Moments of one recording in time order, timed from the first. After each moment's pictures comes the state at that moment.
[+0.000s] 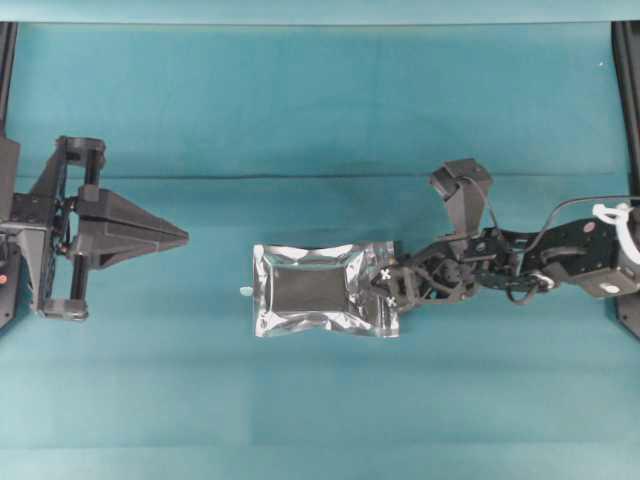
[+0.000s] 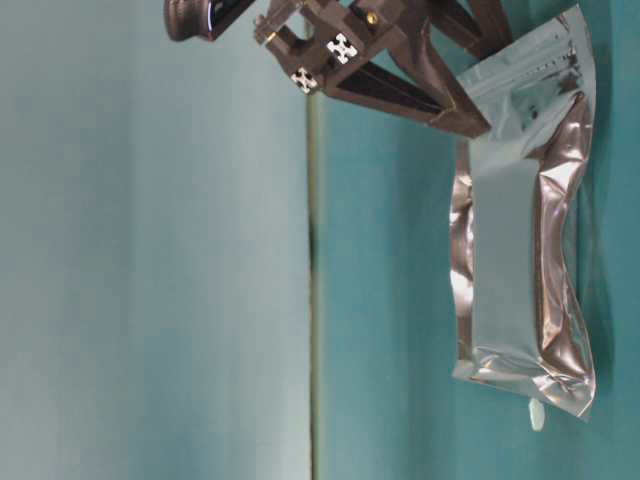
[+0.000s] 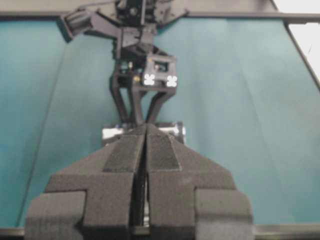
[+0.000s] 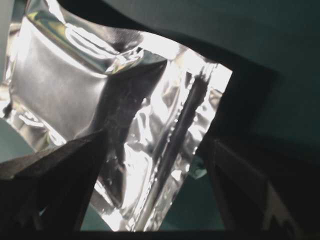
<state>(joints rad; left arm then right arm) -0.02 -0.71 1.02 0.02 -0.14 -0.01 0.04 0.11 0.91 0.47 -0.27 0.80</state>
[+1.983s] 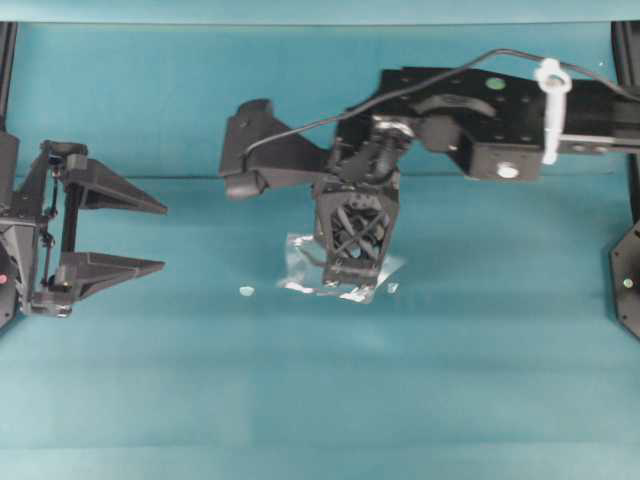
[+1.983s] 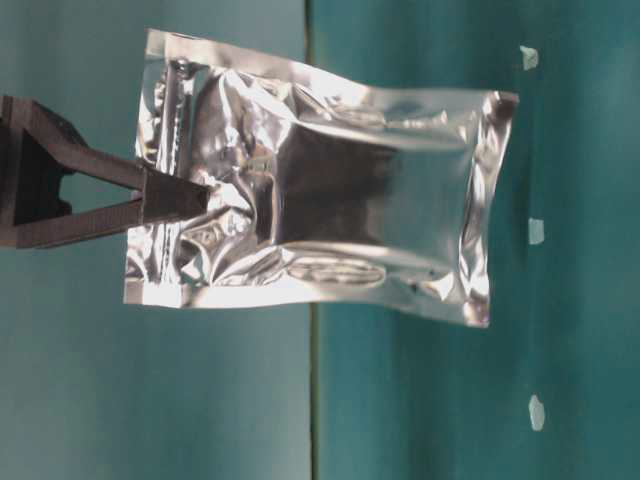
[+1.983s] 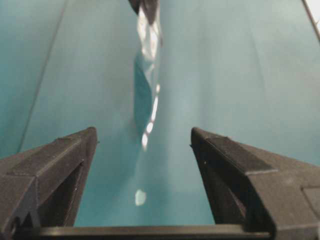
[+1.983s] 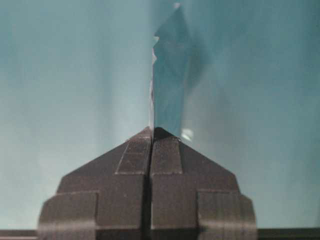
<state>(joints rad) 0.00 -0.78 1.08 0.02 -0.02 -0.10 -0.12 0.20 -0.12 0.23 1.32 -0.14</state>
